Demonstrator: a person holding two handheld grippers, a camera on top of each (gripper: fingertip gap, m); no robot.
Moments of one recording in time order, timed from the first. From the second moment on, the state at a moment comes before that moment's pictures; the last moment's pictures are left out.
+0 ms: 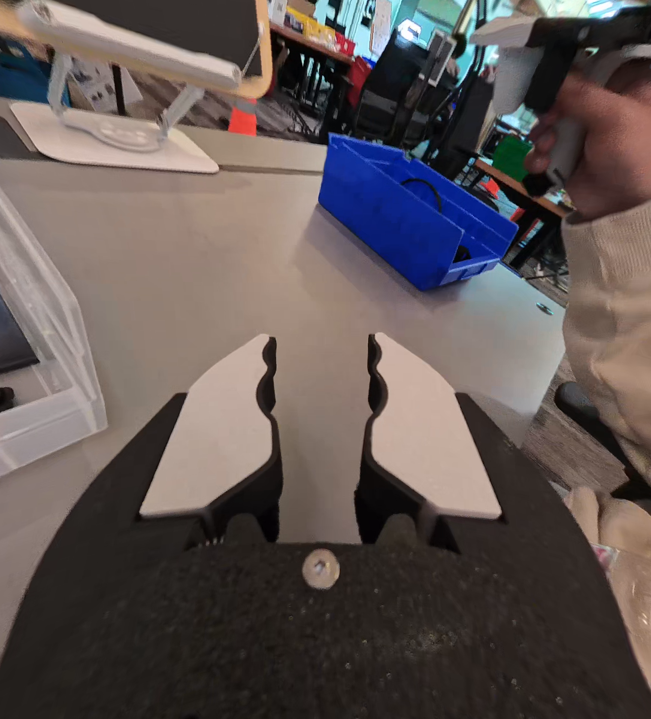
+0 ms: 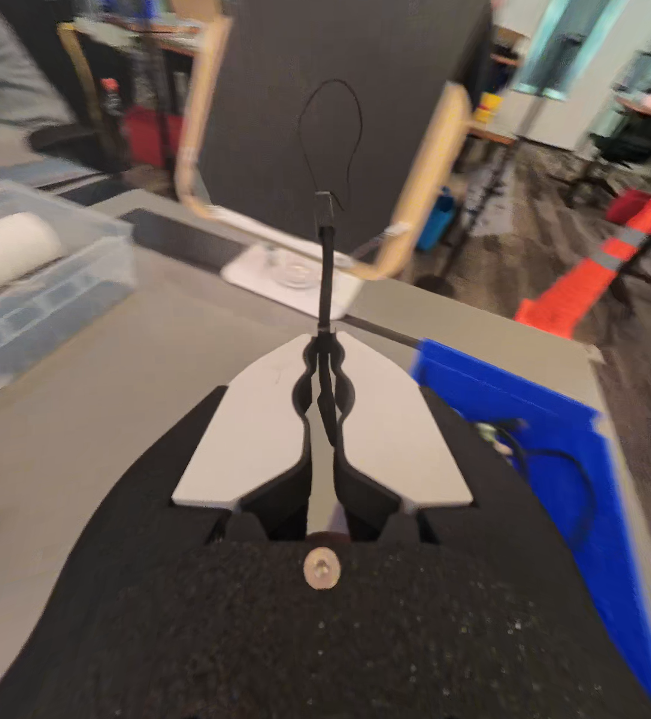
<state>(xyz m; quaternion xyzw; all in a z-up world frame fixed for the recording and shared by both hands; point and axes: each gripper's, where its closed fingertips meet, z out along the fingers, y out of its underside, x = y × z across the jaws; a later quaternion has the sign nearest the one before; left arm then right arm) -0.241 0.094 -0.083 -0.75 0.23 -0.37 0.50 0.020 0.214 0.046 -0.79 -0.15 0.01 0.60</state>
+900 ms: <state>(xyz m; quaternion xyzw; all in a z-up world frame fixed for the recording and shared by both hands) -0.208 0.068 -0.133 -0.80 0.32 -0.36 0.36 0.137 0.205 -0.019 -0.88 -0.14 -0.07 0.45</state>
